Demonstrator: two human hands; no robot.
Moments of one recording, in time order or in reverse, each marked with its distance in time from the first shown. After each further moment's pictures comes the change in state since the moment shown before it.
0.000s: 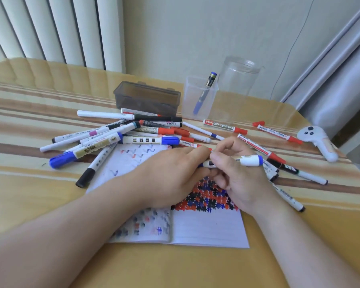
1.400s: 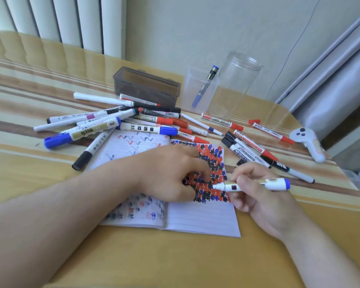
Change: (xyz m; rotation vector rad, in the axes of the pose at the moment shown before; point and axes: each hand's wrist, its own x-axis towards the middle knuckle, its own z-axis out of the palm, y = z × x) left_hand -0.001 0.001 -0.006 -0.016 -0.367 -0.074; right_hand -0.057 -0.012 -0.034 -0.027 -0.014 0.153
